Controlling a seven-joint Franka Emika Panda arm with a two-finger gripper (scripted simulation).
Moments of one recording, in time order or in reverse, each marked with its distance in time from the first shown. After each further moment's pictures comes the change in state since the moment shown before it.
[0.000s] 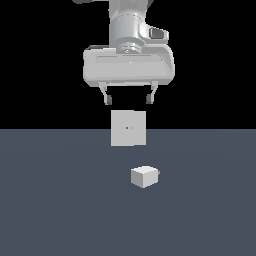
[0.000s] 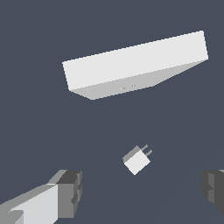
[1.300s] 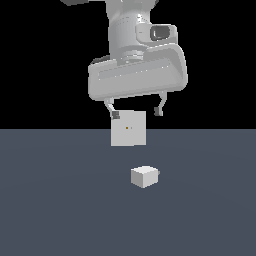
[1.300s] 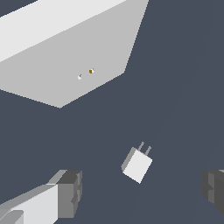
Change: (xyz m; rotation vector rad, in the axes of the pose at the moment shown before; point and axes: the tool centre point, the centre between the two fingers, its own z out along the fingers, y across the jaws) arm -0.020 0.014 0.035 -0.037 0.127 0.306
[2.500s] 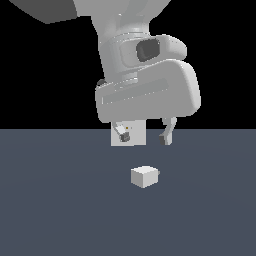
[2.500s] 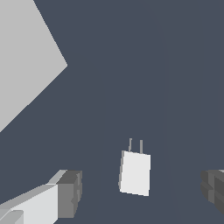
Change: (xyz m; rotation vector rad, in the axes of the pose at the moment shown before) arm -0.025 0.017 0.048 -0.055 0.171 0.409
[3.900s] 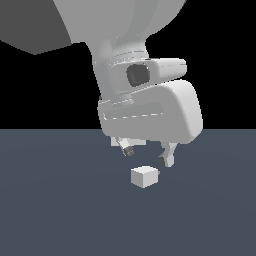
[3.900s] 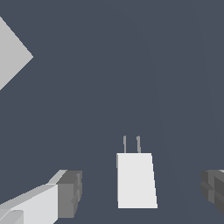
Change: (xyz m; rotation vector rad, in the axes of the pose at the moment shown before) arm -0.012 0.007 0.028 -0.024 0.058 0.142
